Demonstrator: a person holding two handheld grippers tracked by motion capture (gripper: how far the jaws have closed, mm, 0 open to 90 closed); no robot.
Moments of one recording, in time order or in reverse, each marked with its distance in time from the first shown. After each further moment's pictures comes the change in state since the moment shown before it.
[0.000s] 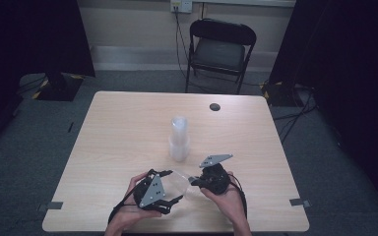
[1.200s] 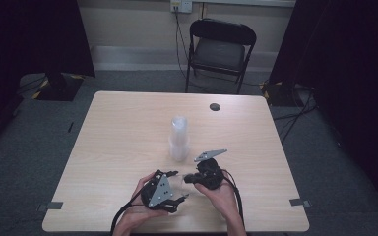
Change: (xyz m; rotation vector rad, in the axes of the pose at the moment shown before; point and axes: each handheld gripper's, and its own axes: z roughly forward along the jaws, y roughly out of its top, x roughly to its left) left arm -0.009 -0.002 0.020 0.006 0.017 -0.001; right arm -0.003 0.013 0.017 0.015 0.048 0.083
